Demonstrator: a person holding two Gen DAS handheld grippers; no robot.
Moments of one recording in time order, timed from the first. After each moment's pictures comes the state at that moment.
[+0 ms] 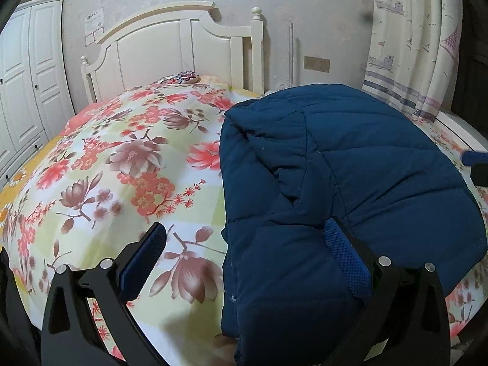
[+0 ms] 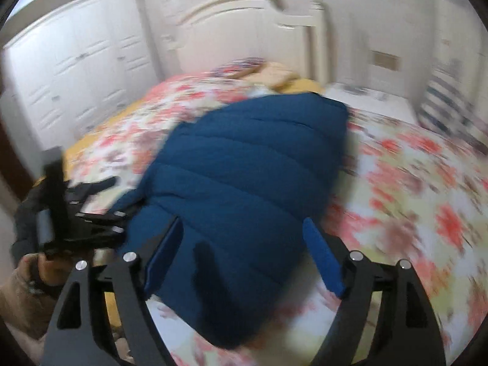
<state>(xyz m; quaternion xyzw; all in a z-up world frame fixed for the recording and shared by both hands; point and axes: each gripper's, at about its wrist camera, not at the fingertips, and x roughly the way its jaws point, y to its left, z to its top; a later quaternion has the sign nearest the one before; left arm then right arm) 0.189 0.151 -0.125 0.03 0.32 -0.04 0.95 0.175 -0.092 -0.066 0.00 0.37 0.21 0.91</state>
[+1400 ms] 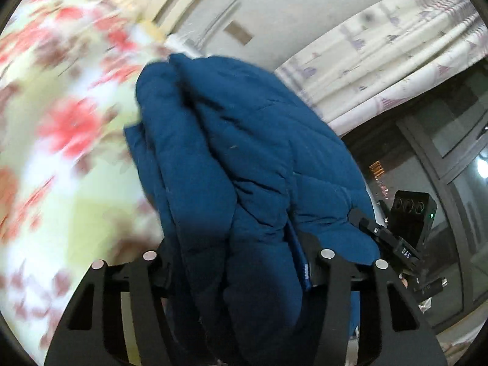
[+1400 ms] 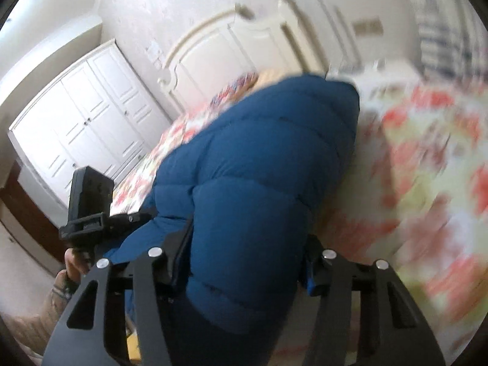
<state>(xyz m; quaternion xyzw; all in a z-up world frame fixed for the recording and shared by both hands) 0.303 0.160 -0.122 -0.24 0.42 -0.35 0.80 0.229 -0.154 -0.083 0.17 0.33 0.25 0.89</state>
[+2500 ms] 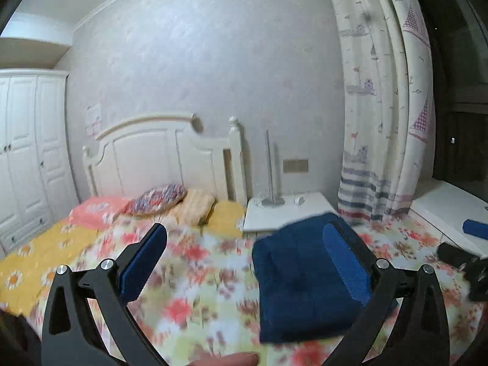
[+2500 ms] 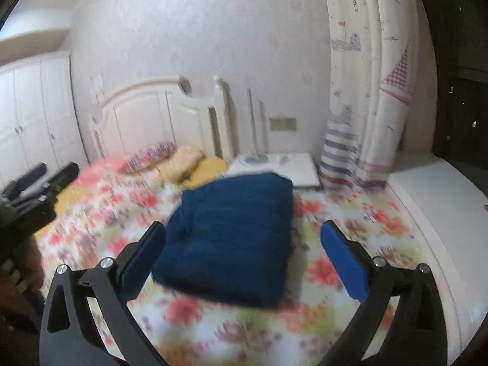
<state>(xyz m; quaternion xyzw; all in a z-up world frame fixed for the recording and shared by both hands) 0.162 0.046 0.075 0.05 0.13 -0.05 0.99 0.124 -0.202 0.052 0.04 0.23 0.01 0.97</state>
